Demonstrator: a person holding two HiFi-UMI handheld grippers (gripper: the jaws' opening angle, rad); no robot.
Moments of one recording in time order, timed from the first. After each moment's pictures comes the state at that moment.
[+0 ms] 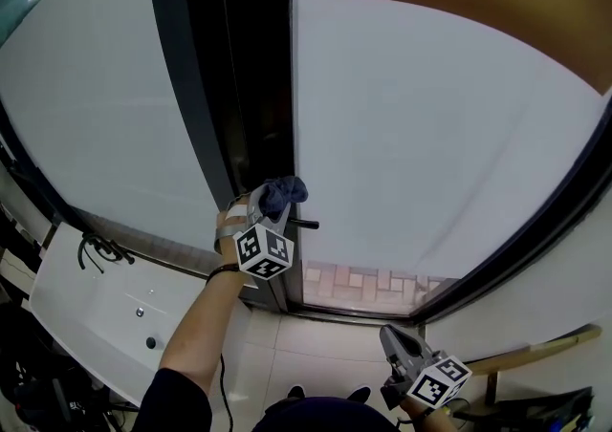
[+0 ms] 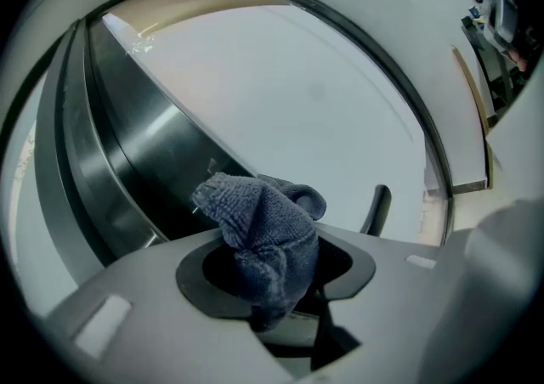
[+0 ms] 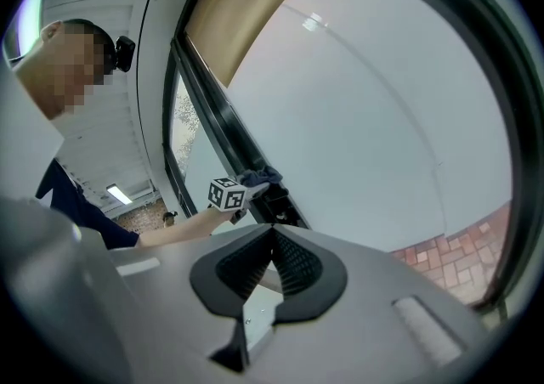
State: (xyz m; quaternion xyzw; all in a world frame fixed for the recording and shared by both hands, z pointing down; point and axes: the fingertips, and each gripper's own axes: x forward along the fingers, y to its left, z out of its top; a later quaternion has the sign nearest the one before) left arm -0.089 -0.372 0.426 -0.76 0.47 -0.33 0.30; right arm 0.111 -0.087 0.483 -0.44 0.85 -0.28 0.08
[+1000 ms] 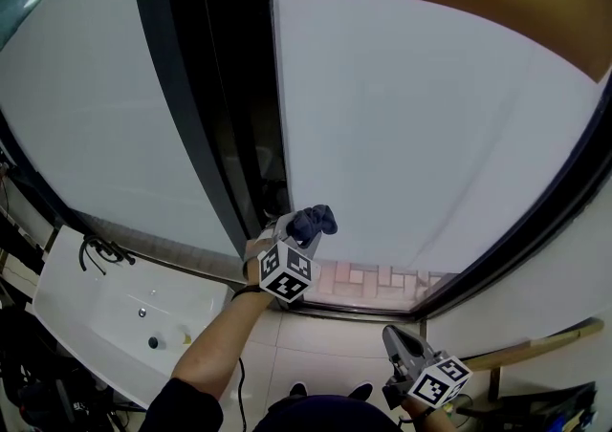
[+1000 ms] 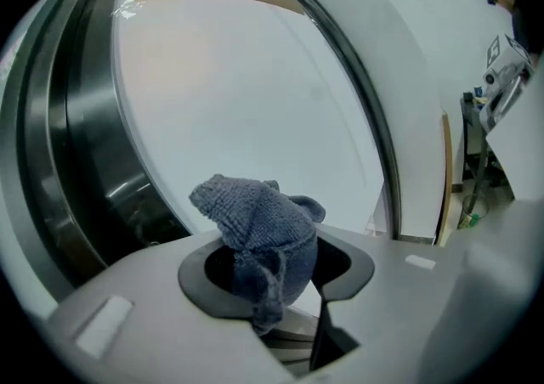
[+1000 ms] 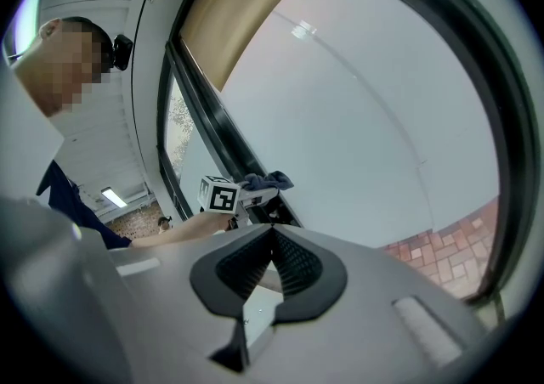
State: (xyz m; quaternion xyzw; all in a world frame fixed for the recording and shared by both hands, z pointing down) left arm -0.002 -0.312 0.470 -0.86 0.39 -0.30 0.14; right arm 0.134 -0.077 0.495 -0.45 0.84 -0.29 0.08
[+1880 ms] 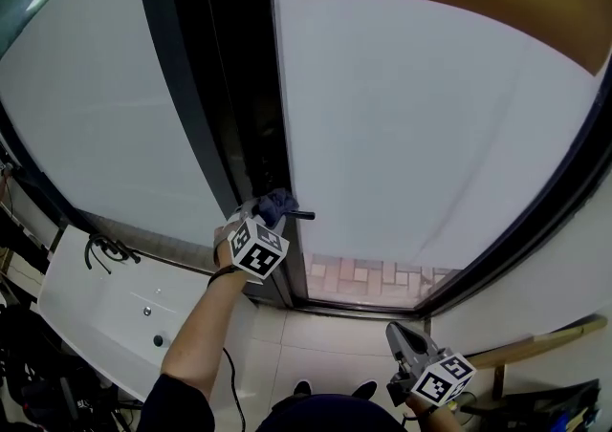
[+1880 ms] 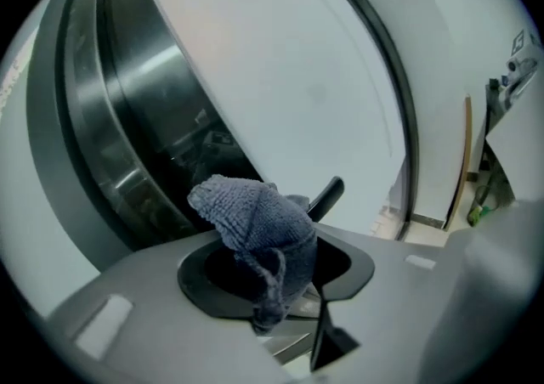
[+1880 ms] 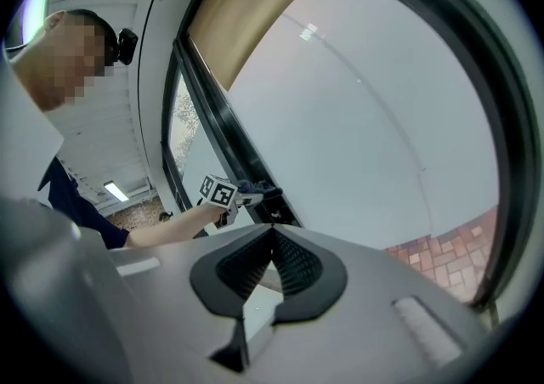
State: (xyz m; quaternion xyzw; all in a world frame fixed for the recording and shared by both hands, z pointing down) left arm -0.093 -0.338 0.464 -0.80 0.46 -0.37 0.12; right arm 0.134 -0.068 0.490 -0.45 0.85 -0.27 0.07
